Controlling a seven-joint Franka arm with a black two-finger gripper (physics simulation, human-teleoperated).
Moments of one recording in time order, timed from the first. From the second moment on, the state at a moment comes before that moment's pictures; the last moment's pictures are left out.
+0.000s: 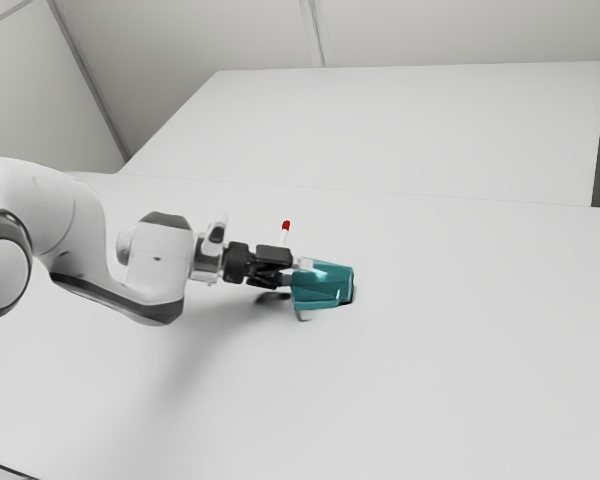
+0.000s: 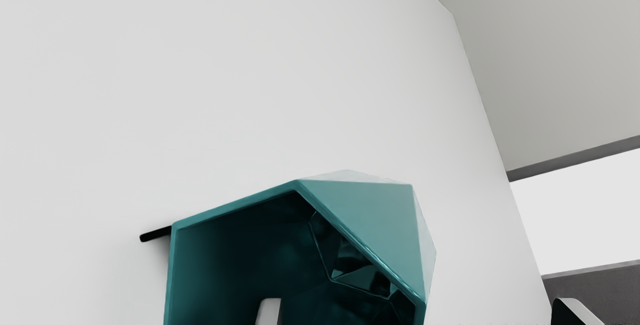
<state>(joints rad) -0.03 0.31 0.07 -2.16 -1.57 2.12 1.27</state>
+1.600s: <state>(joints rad) -0.08 0.22 0.06 -2.15 -1.54 2.14 1.33</state>
